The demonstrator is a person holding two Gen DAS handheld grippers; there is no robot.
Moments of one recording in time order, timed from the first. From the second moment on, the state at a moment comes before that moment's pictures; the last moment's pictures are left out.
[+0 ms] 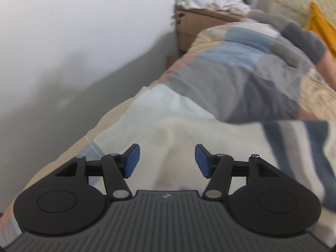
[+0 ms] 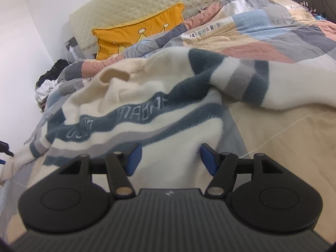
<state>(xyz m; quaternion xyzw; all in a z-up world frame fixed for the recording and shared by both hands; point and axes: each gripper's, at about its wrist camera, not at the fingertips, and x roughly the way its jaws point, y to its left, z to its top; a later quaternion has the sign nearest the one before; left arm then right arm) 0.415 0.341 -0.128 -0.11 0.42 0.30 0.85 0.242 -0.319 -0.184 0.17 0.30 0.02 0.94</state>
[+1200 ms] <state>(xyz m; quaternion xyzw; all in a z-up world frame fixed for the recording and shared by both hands) 0.228 0.077 -0.163 -0.20 0.47 0.00 0.86 0.156 -0.325 -0.174 0.18 0.37 0.04 0.91</state>
